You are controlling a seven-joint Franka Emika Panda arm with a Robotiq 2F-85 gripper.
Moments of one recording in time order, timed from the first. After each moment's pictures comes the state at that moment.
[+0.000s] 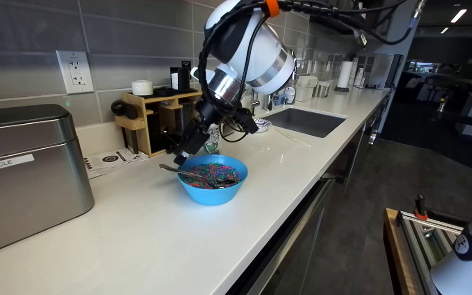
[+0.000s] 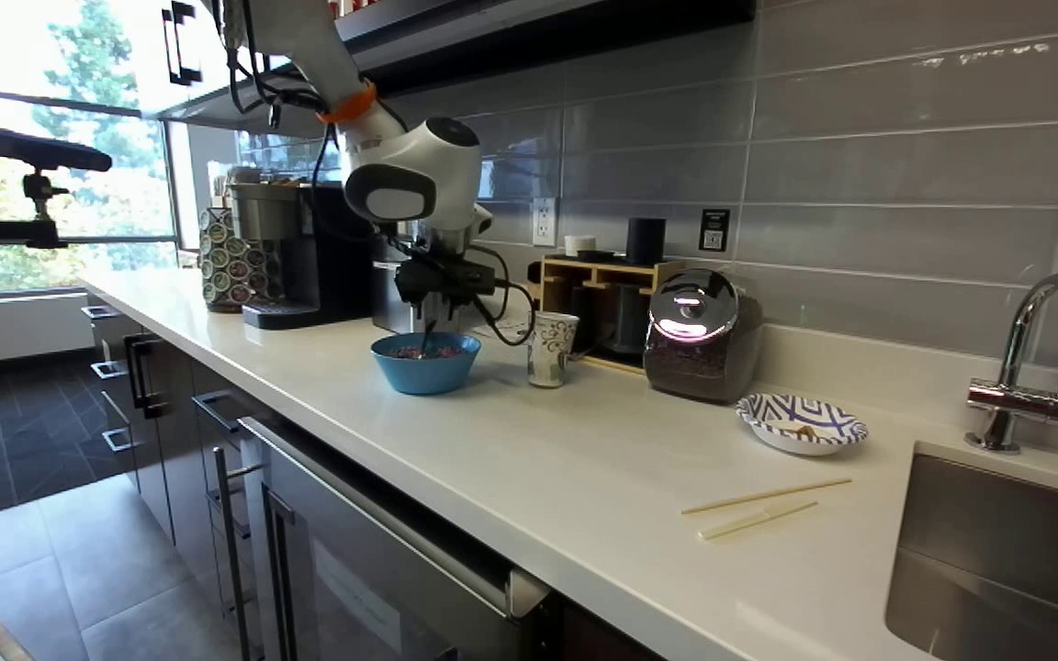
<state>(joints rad) 0.09 0.20 0.02 -2.14 0.93 2.66 -1.39</state>
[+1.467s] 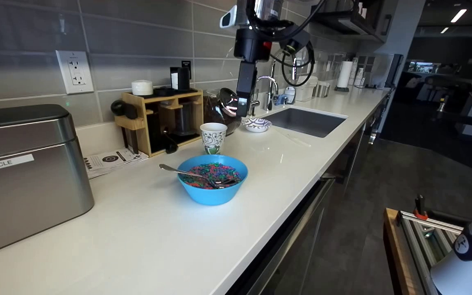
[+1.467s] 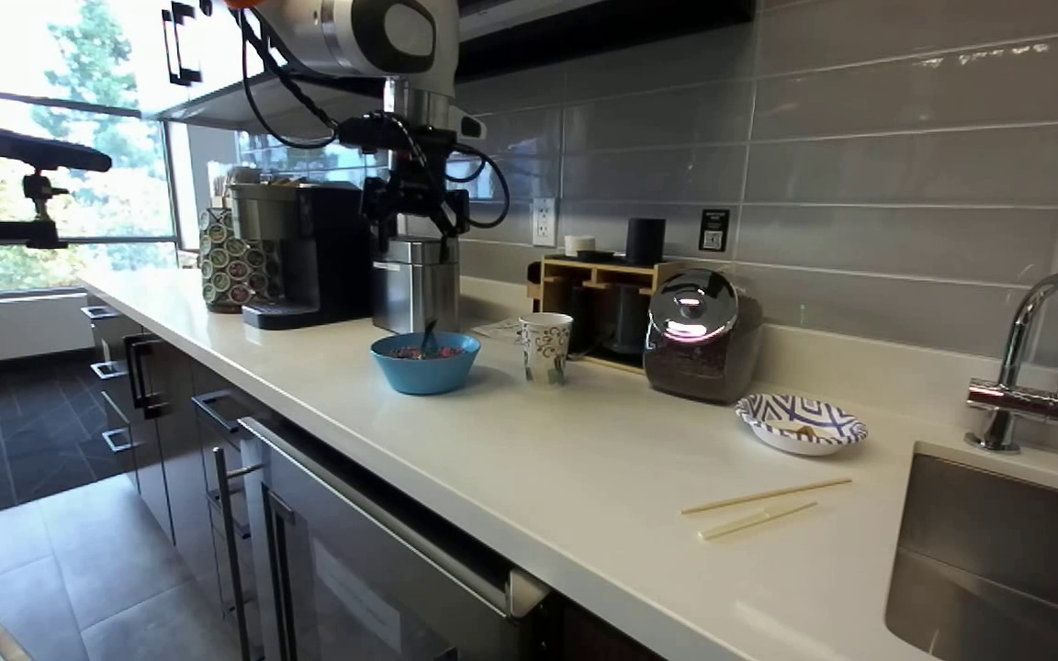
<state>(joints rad) 0.02 -0.15 0.01 -2.14 0.12 2.05 -0.36</state>
